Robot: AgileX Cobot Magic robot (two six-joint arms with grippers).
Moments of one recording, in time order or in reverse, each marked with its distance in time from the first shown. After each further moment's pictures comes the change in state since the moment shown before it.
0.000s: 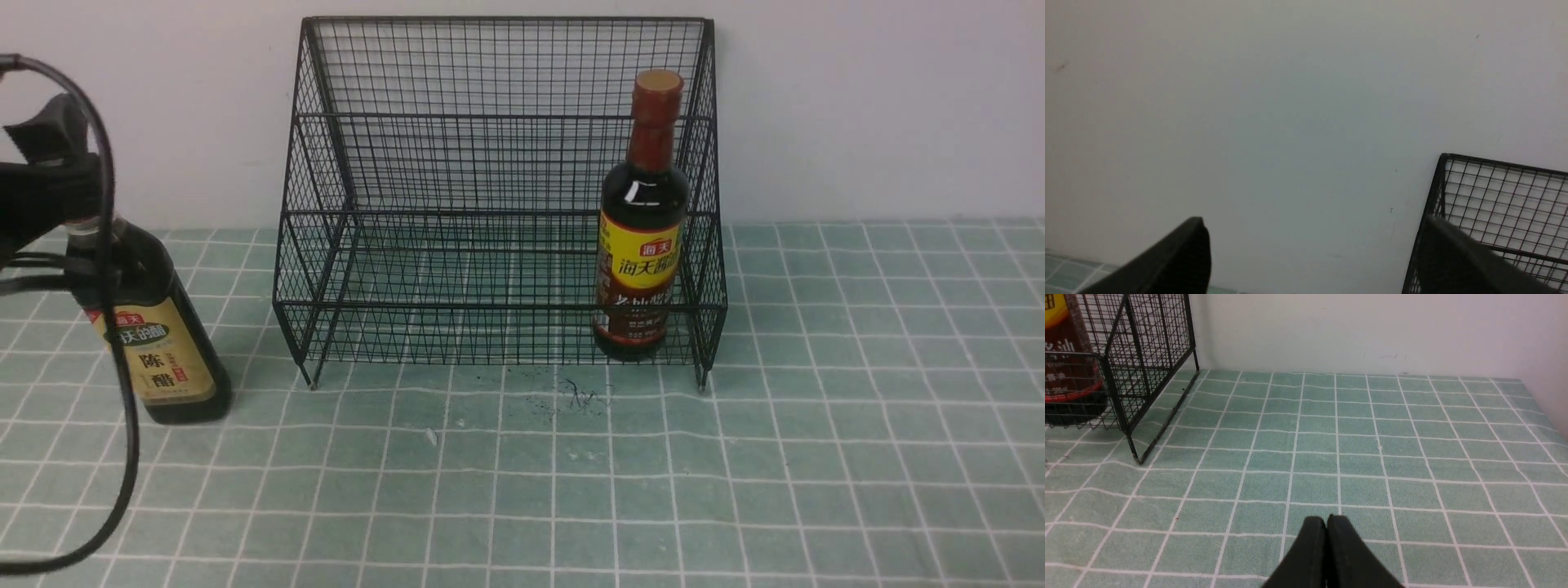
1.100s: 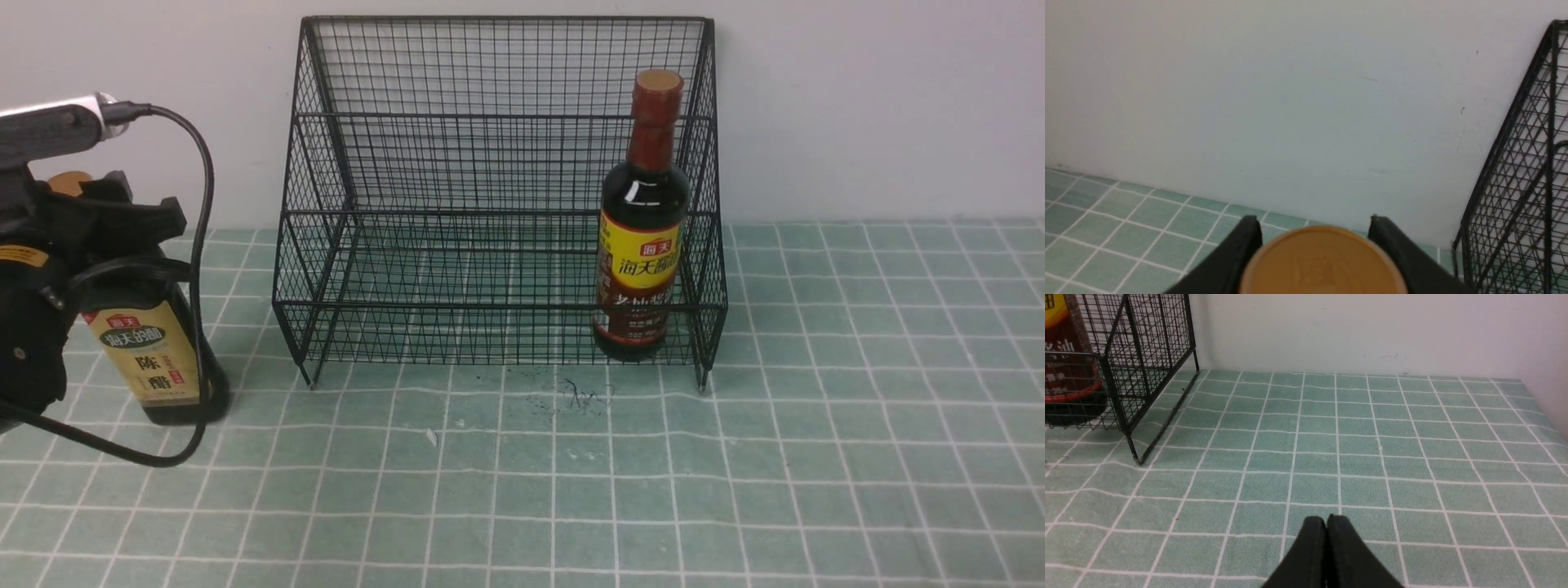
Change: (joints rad) right arm 0.000 0.000 0.000 0.000 -0.002 0.000; left arm 0.000 0.253 -0.076 -0.083 -0.013 0.096
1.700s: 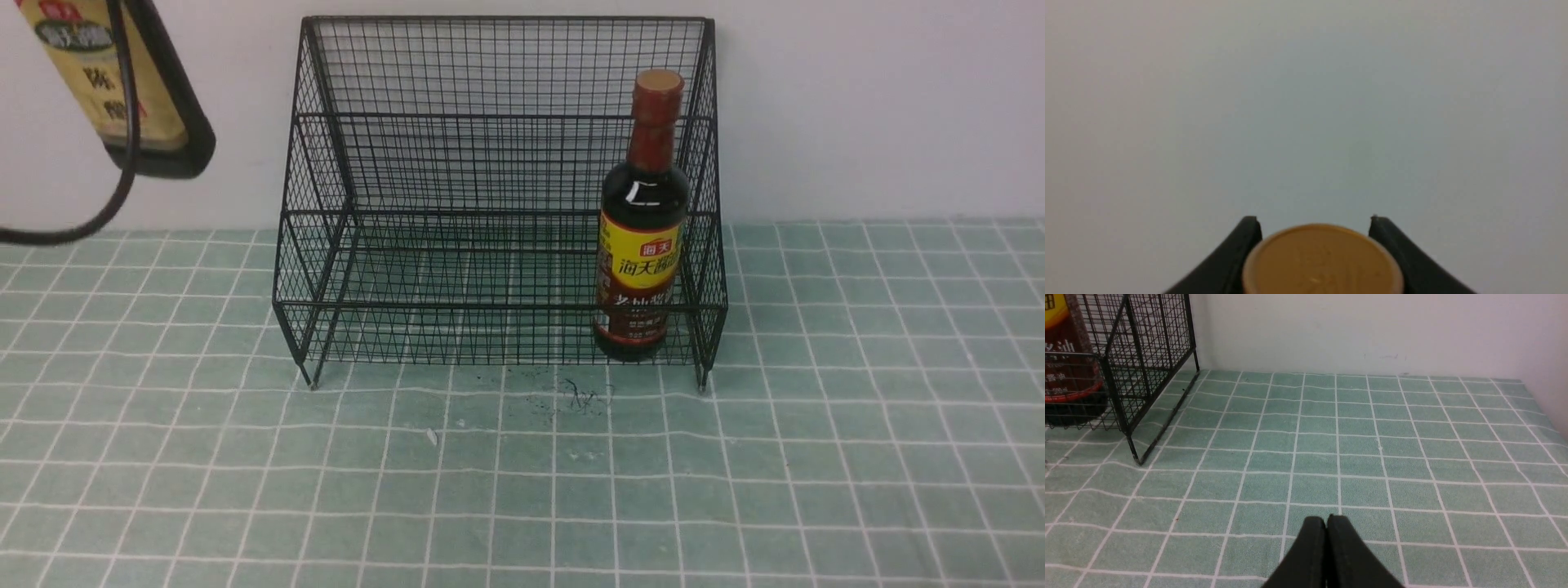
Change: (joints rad) right arm 0.000 0.000 0.000 0.000 -0.001 0.000; left arm -0.055 -0.097 -0.551 0.168 0.282 -0.020
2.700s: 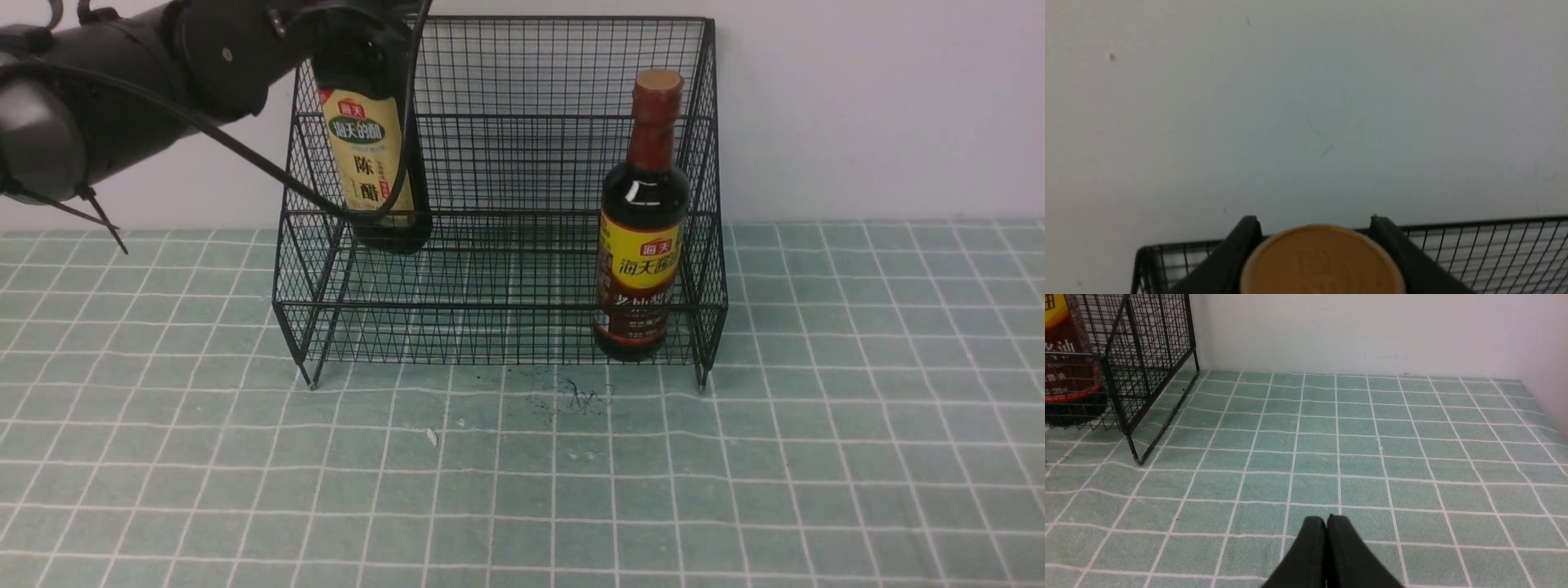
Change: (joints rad) right arm 0.000 0.000 0.000 0.000 0.000 0.000; left arm -0.184 0.425 -0.221 -0.085 0.126 0.024
